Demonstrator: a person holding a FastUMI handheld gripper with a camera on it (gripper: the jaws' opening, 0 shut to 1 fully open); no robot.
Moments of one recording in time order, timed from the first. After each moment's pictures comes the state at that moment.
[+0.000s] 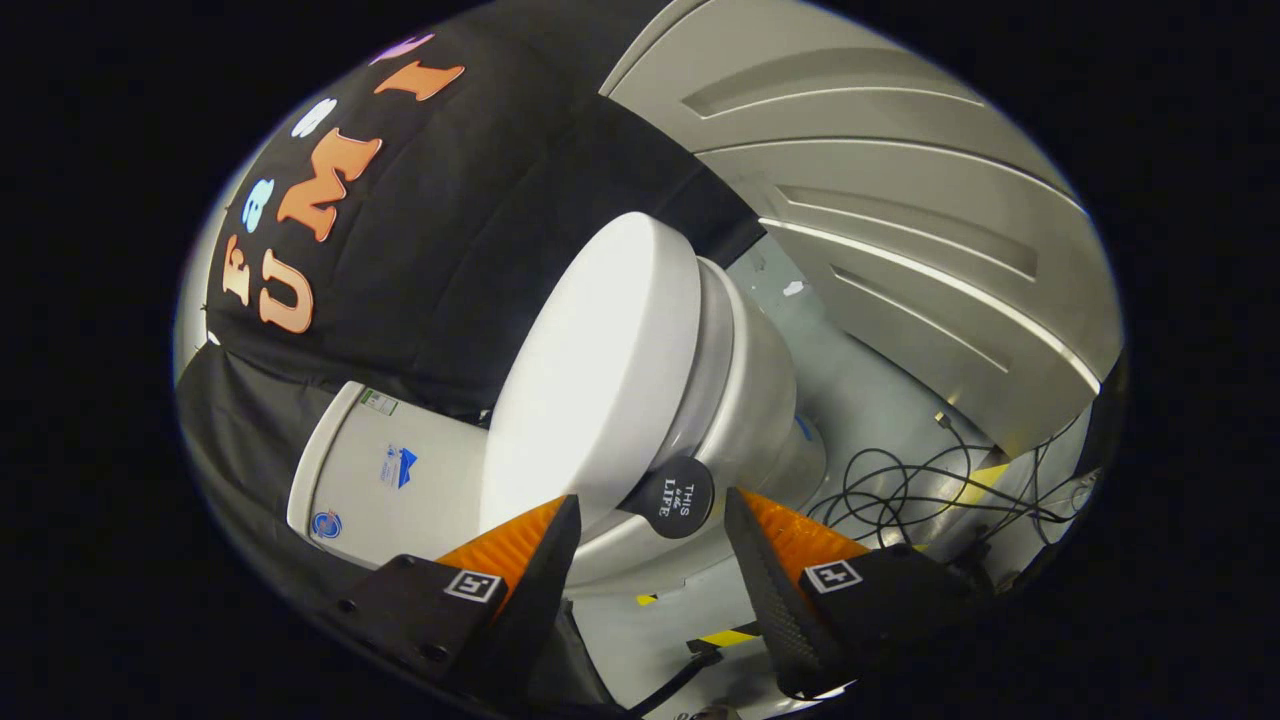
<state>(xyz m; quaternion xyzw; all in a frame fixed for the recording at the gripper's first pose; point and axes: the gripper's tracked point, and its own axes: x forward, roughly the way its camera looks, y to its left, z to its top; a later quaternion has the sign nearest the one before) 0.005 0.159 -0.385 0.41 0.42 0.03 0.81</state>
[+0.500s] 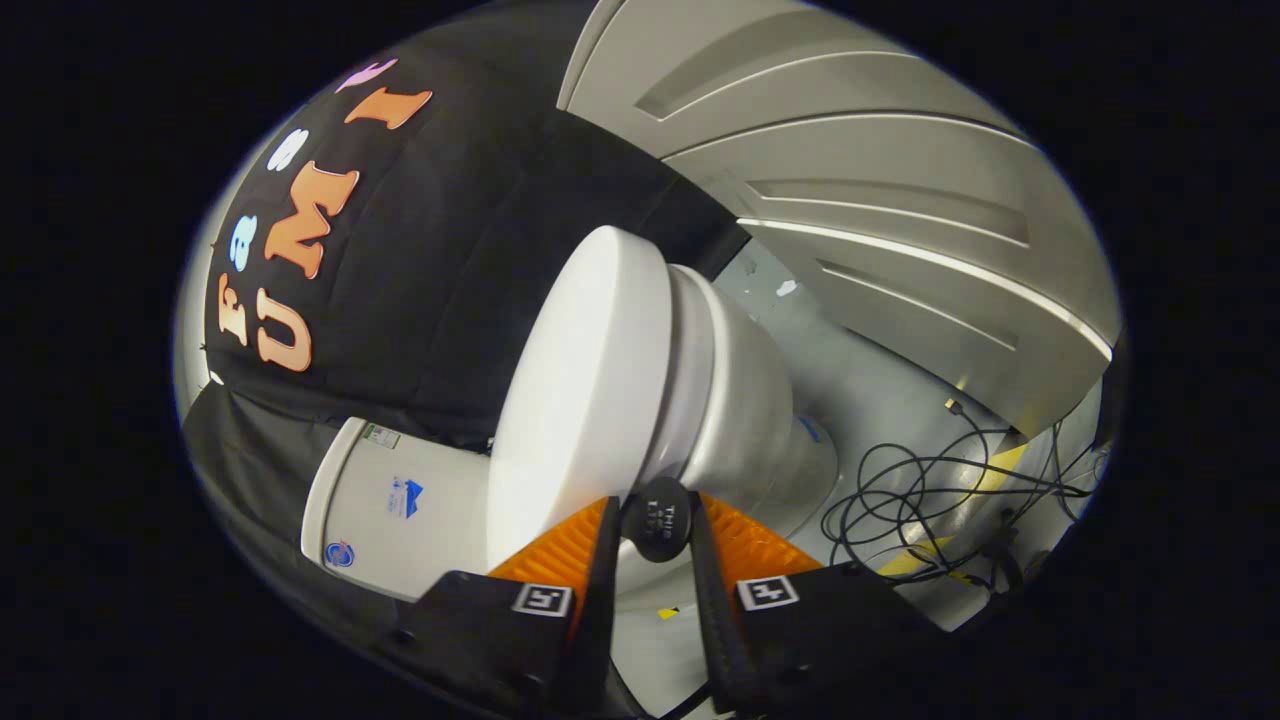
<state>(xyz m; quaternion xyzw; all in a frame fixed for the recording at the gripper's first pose) 0.014 0.150 -0.402 0.45 0.40 0.00 0.80</state>
